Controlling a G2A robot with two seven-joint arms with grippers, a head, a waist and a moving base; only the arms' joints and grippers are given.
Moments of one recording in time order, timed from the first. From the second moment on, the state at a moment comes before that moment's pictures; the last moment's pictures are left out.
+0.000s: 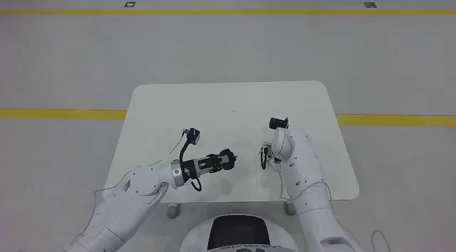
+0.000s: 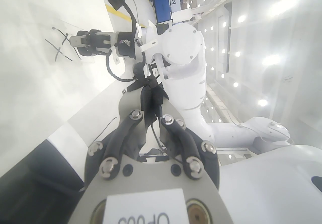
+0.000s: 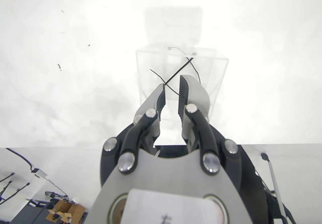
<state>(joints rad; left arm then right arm) 1.49 -1.03 -1.03 -1.58 -0.31 -0.34 -0.75 -1.26 -1.73 1.49 -1.19 -1.57 0.34 1.24</state>
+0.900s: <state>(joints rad) 1.49 -1.03 -1.03 -1.58 -0.31 -0.34 -0.75 -1.15 -1.74 1.51 -0.96 -1.57 0.34 1.16</state>
